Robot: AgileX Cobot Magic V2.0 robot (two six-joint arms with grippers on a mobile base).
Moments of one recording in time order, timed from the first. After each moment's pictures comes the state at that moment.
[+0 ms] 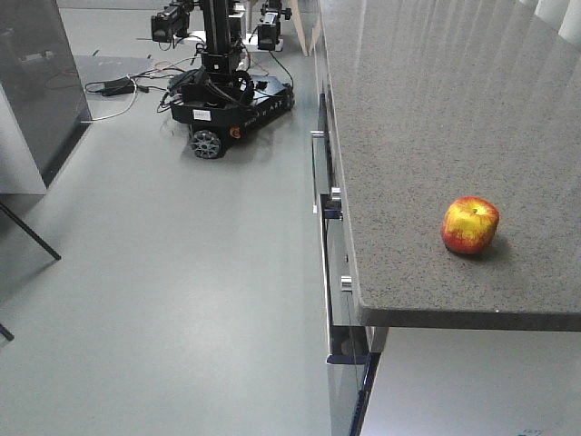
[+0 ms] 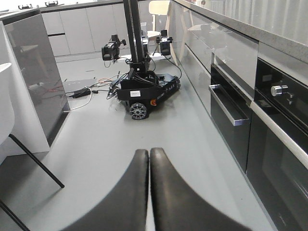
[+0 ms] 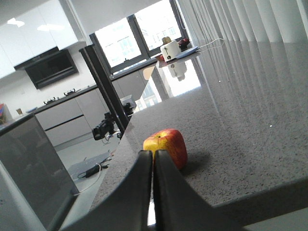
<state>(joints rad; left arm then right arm) -0.05 -0.01 0.02 0.07 0.22 -0.03 -0.01 -0.01 0.03 0.99 -0.02 -0.57</state>
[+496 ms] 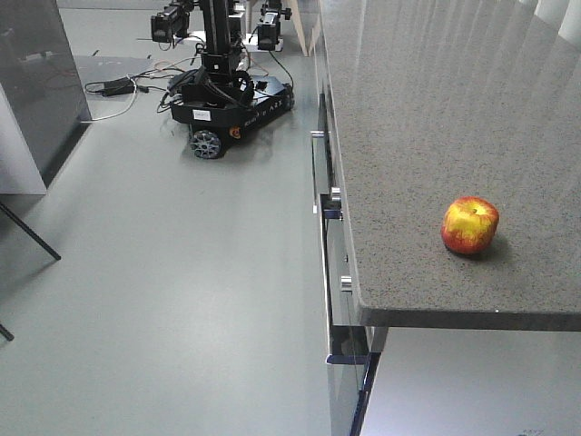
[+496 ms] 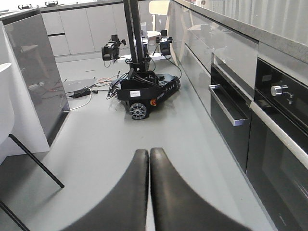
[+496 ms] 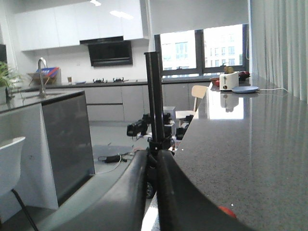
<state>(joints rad) -0.05 -0.01 0.02 0.07 0.22 -0.03 -0.01 0.23 -0.47 0.92 0.30 -0.78</state>
